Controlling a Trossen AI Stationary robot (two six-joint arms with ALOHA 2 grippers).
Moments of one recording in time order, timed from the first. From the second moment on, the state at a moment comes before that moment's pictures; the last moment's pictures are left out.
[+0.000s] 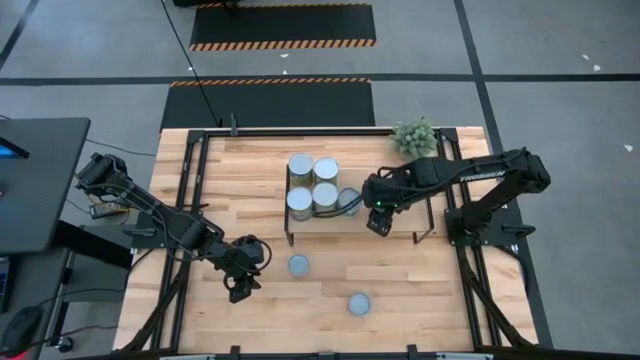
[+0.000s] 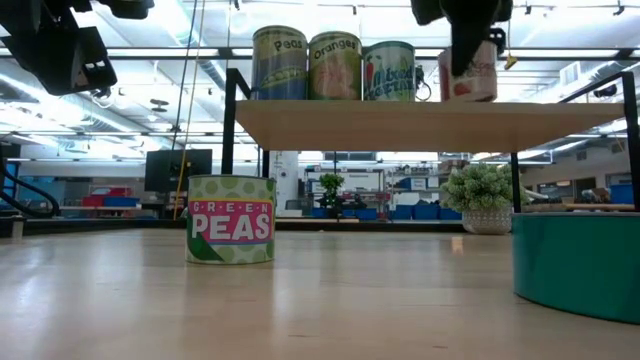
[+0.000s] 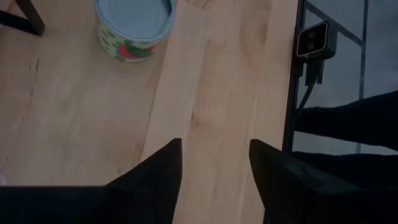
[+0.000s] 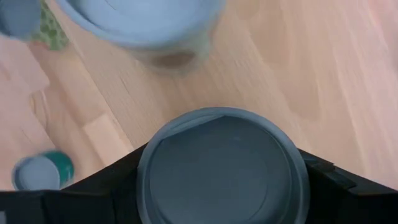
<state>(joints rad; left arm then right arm) -0.55 1.24 0.82 -0.47 -0.01 -0.85 0.11 1.49 1.44 -1.26 0.16 0.63</state>
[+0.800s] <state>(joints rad) -0.55 1.24 0.82 -0.47 -0.01 -0.84 0.16 1.49 1.34 -1.11 0.18 0.66</state>
